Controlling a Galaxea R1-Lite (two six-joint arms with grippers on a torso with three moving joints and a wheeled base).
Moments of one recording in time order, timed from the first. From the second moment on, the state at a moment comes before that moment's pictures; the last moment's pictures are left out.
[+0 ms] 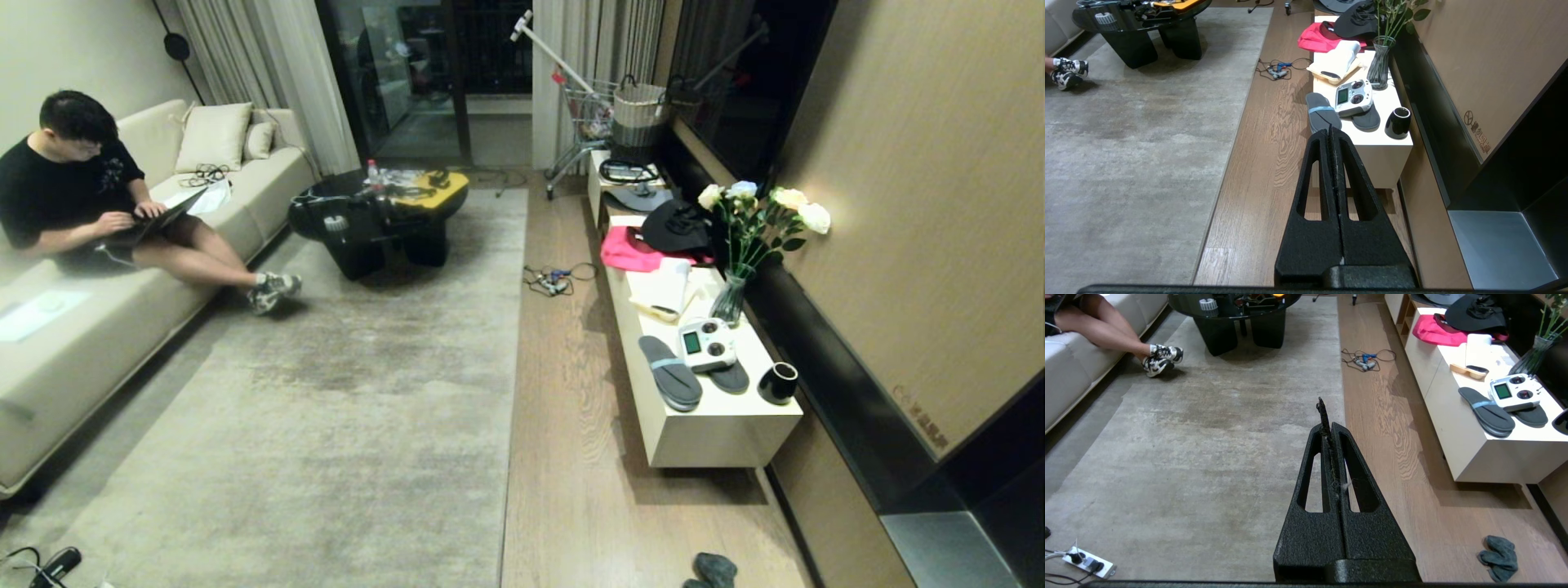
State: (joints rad) left arm -0.01 0.00 0.00 0.00 0.01 -0.03; right arm 0.00 0.00 0.00 -0.01 0.01 -0.01
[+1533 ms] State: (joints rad) left arm -0.01 0.00 0.00 0.00 0.01 -0.03; right arm 0.00 0.00 0.00 -0.01 0.01 -0.01
